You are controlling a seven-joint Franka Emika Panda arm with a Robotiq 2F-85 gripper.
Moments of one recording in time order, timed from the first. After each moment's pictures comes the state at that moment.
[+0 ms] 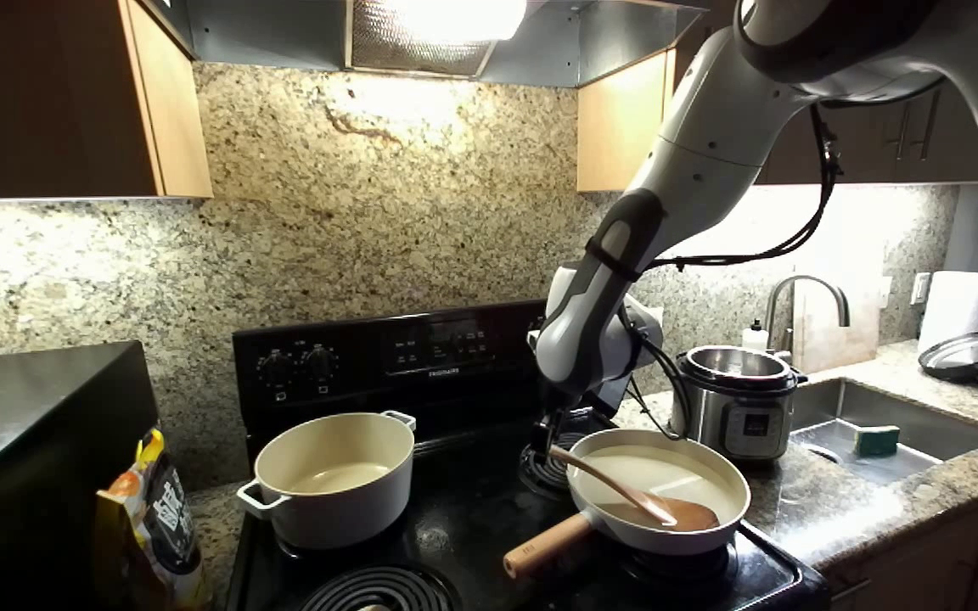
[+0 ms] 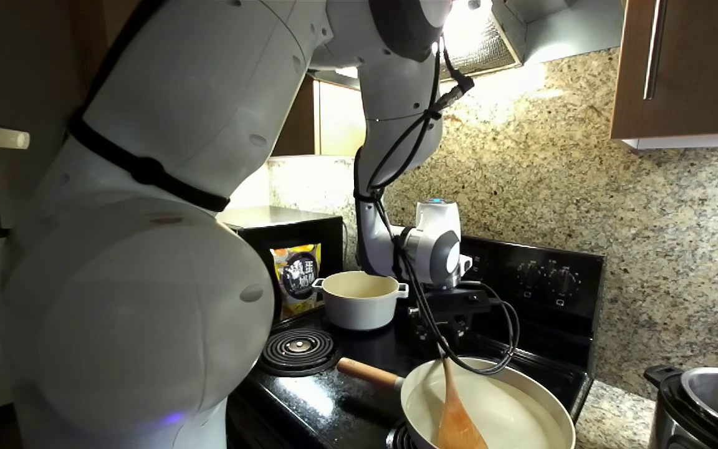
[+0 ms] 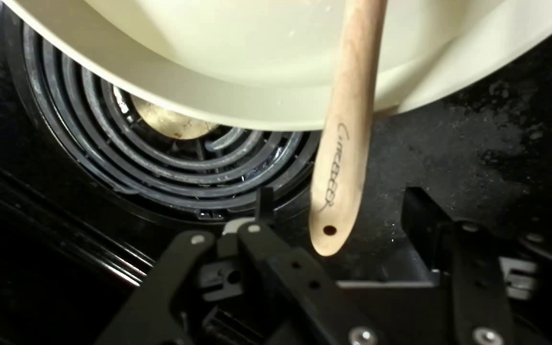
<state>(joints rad) -0.07 0.49 0.11 -2.23 -0.14 2.96 -0.50</state>
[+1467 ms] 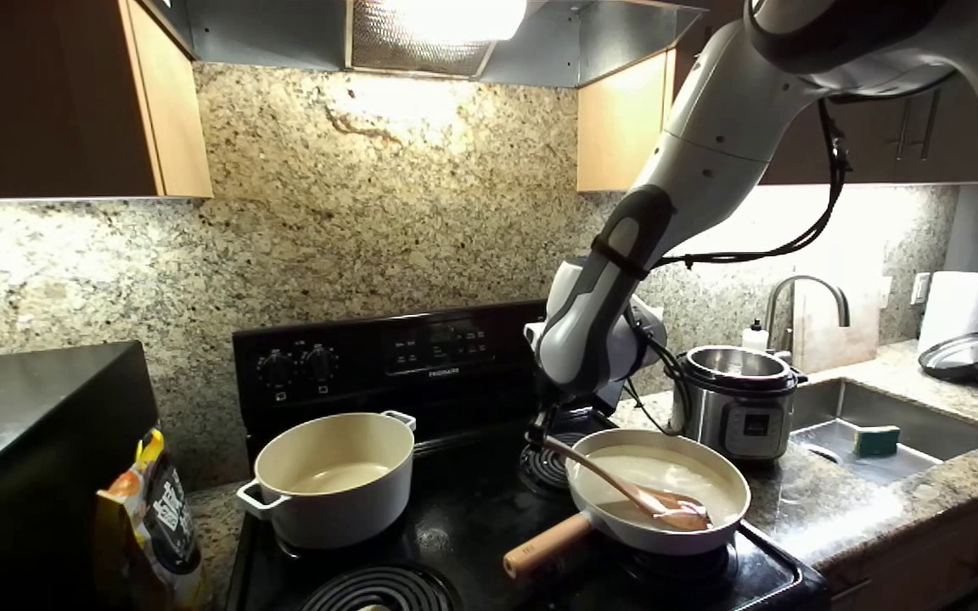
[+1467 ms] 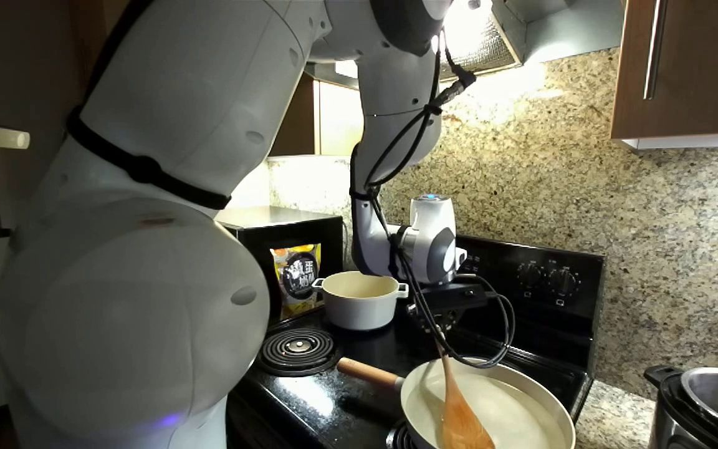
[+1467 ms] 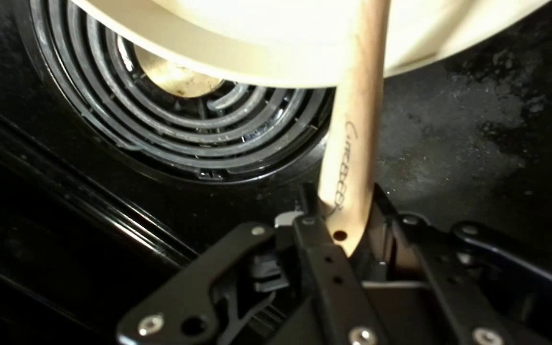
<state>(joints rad) -0.10 0.46 0.15 -2.27 -0.18 3.04 -0.50</state>
